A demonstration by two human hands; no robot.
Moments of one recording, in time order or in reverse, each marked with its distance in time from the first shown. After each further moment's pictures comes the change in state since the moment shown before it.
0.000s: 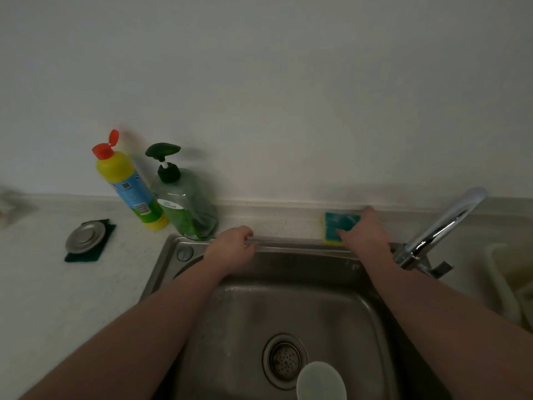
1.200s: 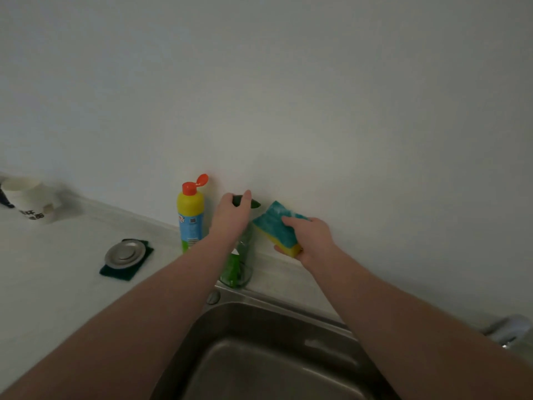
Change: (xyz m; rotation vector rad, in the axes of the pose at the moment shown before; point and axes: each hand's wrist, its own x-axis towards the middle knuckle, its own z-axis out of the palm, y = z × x) left_hand 0.031 -0.035 -0.152 -0.988 0.483 -0.281; right_hand -0.105 -0.241 -0.009 0.976 -0.451 -0.043
